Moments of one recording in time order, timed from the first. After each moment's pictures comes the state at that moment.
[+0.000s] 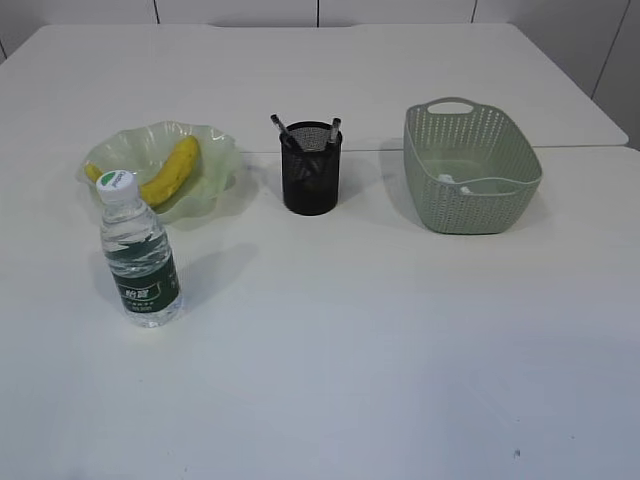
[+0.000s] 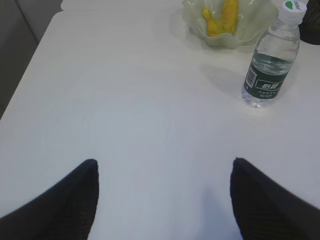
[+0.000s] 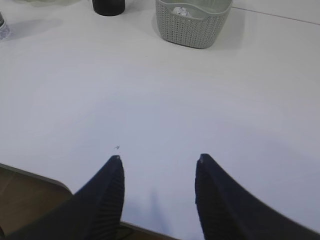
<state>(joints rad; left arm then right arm) -0.13 0.01 -0.53 0.17 1.11 -0.19 0.20 -0.02 -0.51 0.01 1.15 -0.13</state>
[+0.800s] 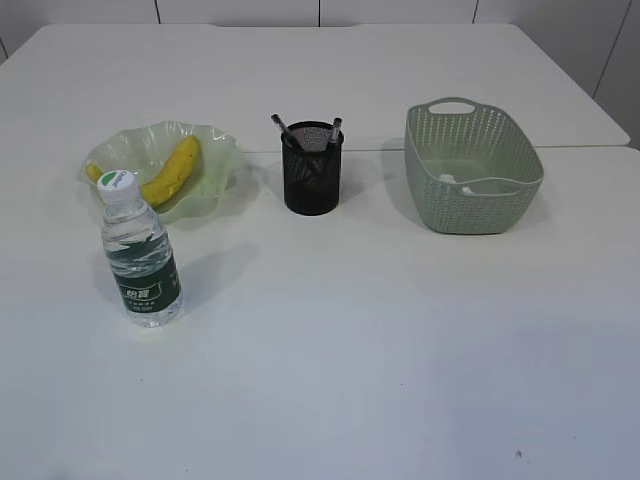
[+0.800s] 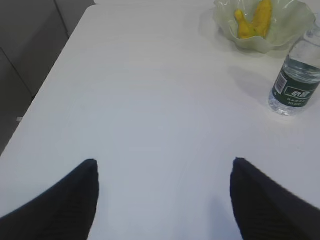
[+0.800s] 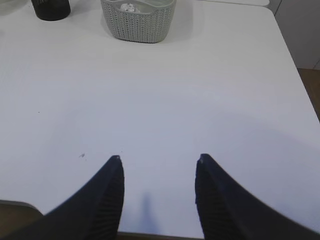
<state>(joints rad) -0.01 0.01 -0.53 0.17 1.11 -0.19 0.00 -0.02 -0.51 0.01 1.15 -0.13</state>
